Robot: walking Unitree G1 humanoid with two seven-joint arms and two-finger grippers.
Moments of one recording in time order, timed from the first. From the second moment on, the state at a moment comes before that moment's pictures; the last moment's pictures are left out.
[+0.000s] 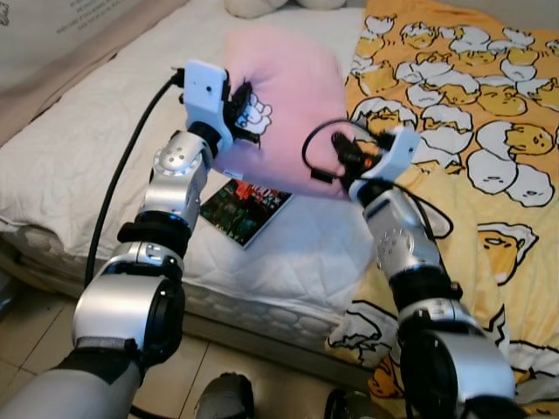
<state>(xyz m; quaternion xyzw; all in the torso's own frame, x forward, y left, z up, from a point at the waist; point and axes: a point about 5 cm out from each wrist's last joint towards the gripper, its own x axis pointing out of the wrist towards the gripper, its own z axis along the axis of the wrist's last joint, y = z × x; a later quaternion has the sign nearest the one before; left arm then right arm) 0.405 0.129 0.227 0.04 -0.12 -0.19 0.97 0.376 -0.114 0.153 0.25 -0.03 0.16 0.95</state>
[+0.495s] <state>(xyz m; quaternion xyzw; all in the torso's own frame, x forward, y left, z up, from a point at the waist) 0.403 0.116 0.210 0.01 -0.10 -0.17 0.98 0.368 -0.116 0.156 0.16 -0.05 0.13 0.98</state>
